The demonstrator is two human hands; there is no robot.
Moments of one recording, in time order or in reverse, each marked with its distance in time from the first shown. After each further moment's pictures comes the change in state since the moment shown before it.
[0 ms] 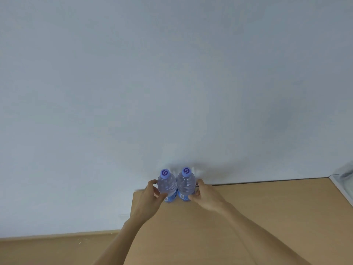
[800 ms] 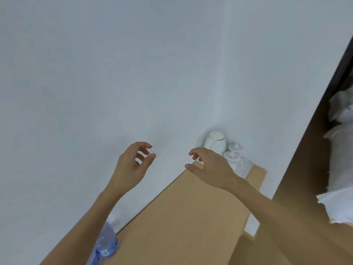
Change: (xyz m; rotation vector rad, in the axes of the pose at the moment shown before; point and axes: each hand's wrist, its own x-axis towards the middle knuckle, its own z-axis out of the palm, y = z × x) left_hand -0.054 0.307 -0.029 -0.301 -0.232 1.078; right_hand -0.295 0.017 -0.165 -0.137 0.956 0.218
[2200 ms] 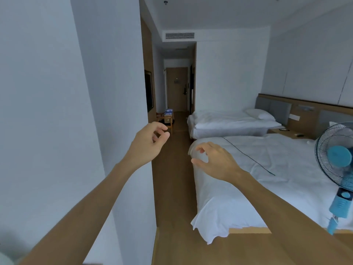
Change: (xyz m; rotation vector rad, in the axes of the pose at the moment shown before) left_hand 0.274 0.458 0.649 -0.269 -0.363 0.558; right_hand -0.139 0.543 -0.467 -0.481 0.431 0.577
